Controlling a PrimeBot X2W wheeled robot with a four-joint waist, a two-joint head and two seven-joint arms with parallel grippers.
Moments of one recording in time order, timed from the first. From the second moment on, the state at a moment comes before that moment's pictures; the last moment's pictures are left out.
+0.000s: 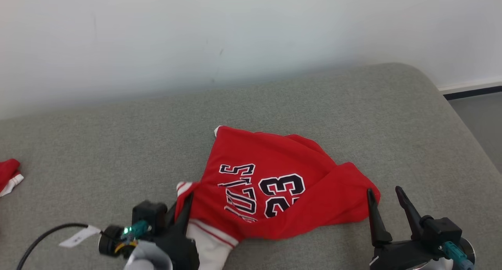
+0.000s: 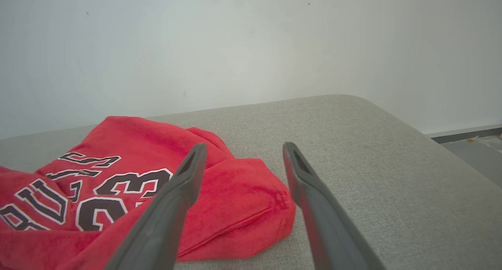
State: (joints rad) left arm -0.36 0.26 -0.60 0.52 -0.59 0.03 -0.18; right arm -0.10 -0.09 0.03 0.33 0.17 0.13 -0.25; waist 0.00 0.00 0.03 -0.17
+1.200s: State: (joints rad) left arm -0.19 0.24 -0.46 0.46 -0.51 0.07 -0.26; right arm -0.10 -0.07 0.00 0.33 0.17 0.13 -0.26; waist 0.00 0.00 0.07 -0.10
